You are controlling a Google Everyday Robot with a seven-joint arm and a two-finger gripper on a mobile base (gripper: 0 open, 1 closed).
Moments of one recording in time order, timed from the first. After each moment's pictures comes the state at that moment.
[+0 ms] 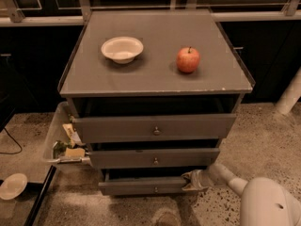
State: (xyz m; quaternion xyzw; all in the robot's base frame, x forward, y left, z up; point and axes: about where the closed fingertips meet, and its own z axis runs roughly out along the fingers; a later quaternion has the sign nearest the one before) arm 0.606 -0.224 0.152 -0.72 0.63 0.05 0.30
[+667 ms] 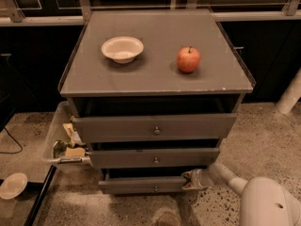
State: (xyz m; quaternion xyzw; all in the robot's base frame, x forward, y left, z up) arm 0.606 -0.223 0.153 -0.72 0.63 0.05 0.30
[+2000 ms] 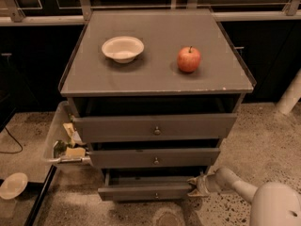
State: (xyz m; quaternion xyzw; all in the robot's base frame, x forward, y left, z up) arm 0.570 -0.244 0.156 -0.73 0.62 0.07 0.28
